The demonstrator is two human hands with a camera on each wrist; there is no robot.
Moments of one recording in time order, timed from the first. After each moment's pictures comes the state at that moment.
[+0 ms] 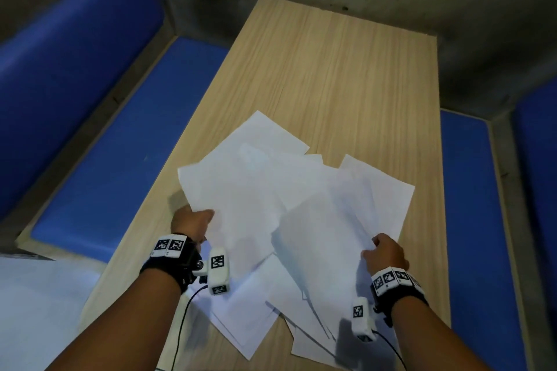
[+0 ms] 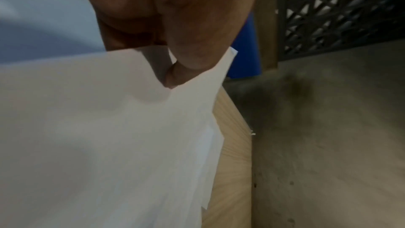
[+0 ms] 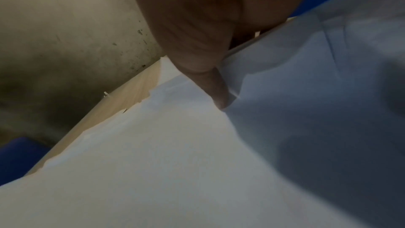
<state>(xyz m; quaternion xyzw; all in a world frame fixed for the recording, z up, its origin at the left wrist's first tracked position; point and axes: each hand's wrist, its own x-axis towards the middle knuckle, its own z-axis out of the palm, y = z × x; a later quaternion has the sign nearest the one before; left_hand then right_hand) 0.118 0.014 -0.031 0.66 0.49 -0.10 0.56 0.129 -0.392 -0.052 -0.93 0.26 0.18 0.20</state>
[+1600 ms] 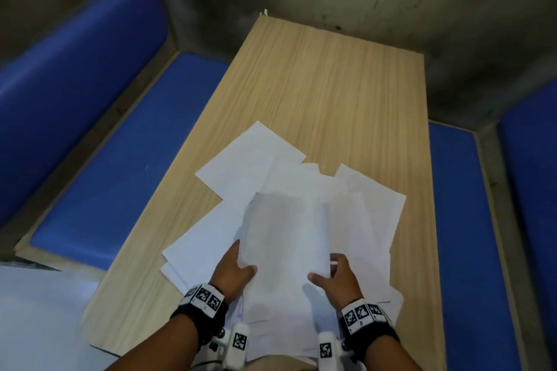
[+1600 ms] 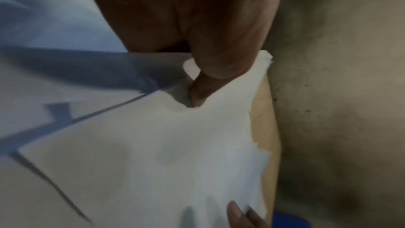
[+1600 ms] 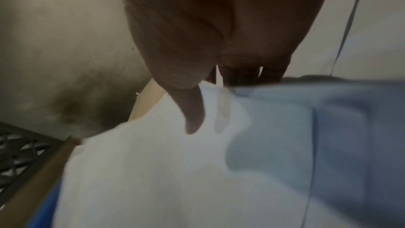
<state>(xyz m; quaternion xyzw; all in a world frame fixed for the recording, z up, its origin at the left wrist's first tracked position) 0.034 -0.064 -0.033 0.74 0.22 -0.22 0.59 0.060 -0.318 -0.026 -0.80 0.21 0.28 0.48</state>
